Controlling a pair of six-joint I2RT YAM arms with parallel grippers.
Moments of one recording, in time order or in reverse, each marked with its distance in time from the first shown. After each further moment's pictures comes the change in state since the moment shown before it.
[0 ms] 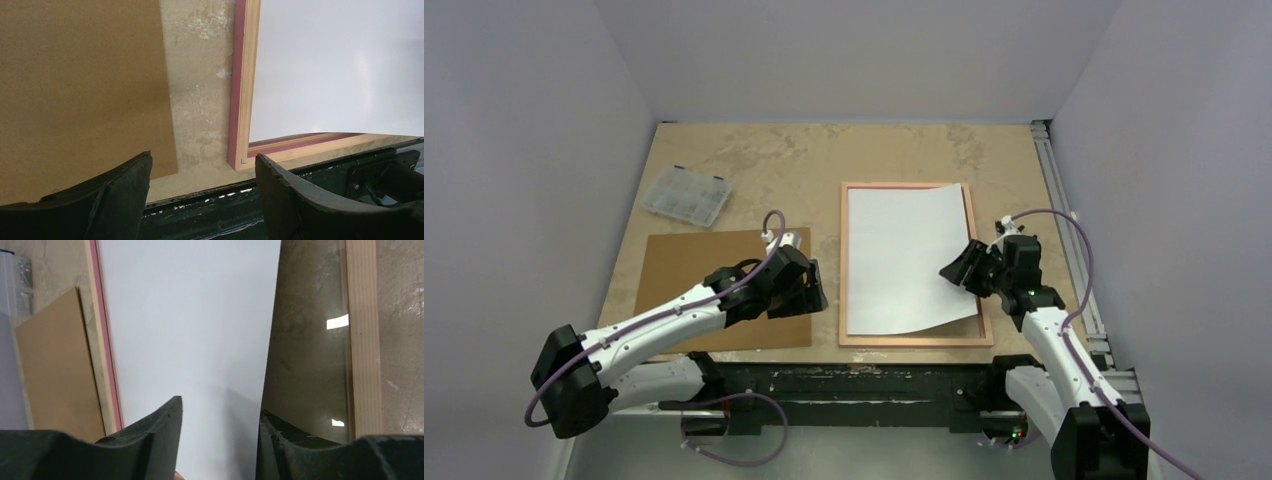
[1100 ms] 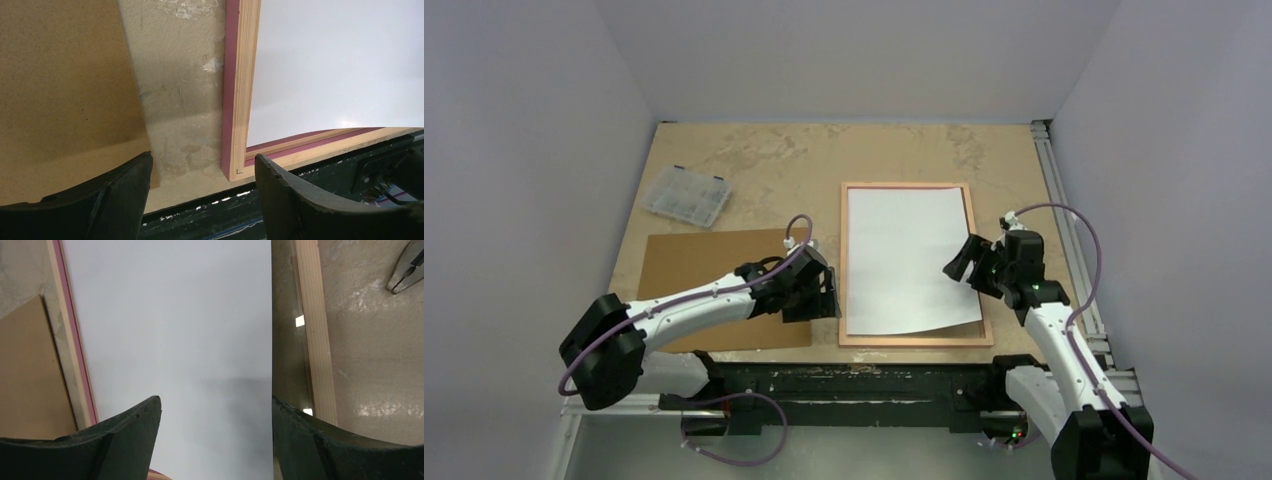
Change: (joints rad) left arm 0.000 0.200 -0.012 0.126 0.124 0.010; right arm 0.000 0.016 0.069 -0.127 0.106 -0.074
